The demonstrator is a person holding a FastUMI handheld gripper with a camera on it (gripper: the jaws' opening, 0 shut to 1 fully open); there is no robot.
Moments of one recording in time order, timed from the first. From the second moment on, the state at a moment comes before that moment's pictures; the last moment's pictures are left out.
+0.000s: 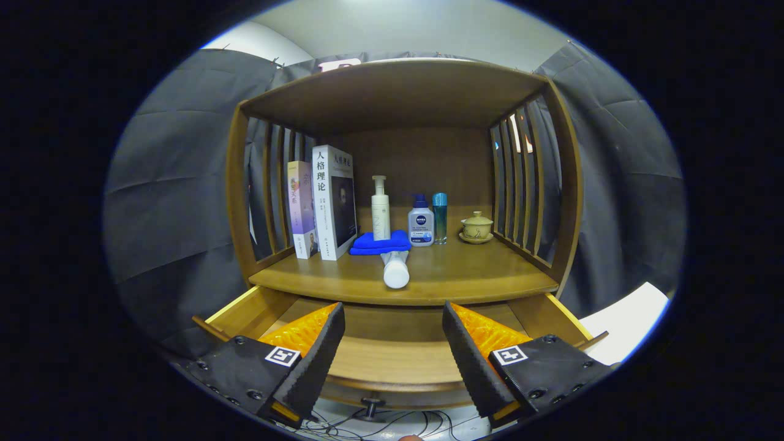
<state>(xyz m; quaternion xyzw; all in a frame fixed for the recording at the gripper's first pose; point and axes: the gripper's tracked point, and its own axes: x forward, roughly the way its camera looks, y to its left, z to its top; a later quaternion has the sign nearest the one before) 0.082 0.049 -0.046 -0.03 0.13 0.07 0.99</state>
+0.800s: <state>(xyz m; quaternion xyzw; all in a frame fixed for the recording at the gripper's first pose) 0.030 0.036 -0.122 -0.03 0.12 0.04 0.99</state>
